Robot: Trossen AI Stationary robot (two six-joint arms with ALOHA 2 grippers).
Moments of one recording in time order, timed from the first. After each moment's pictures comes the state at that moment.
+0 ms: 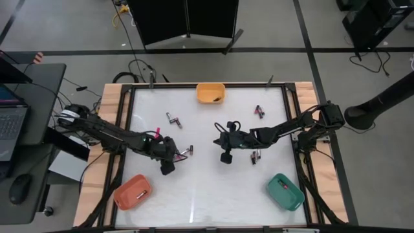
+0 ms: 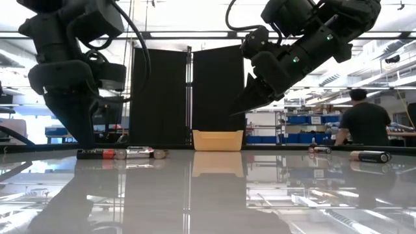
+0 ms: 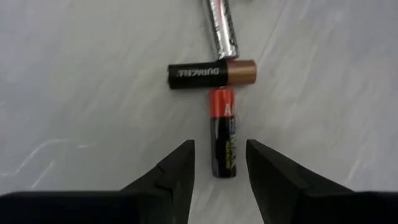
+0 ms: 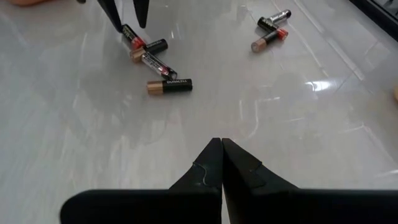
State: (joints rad) left arm -0.25 1.38 0.63 -0.44 -0.13 -0.69; right arm 0.09 1.65 0.75 0.28 0.27 0.13
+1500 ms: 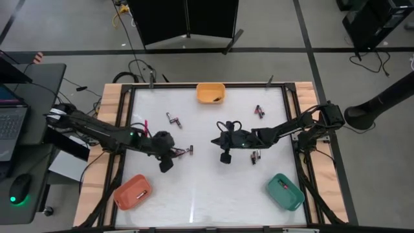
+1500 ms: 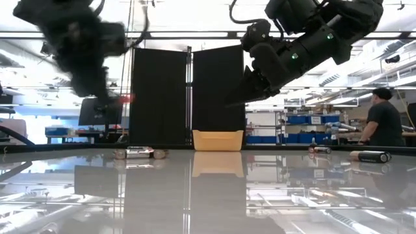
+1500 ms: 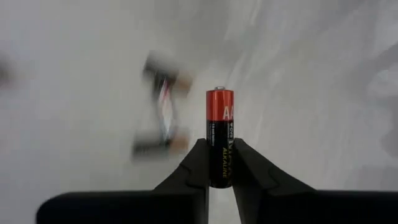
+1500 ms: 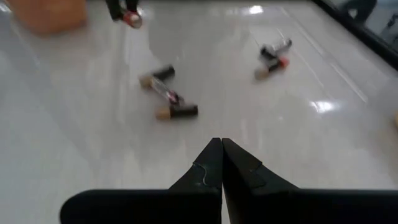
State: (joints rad) left arm -0.25 1.15 0.63 -0.33 -0.15 -0.64; right arm 0.09 1.65 0.72 0.44 0.25 0.08
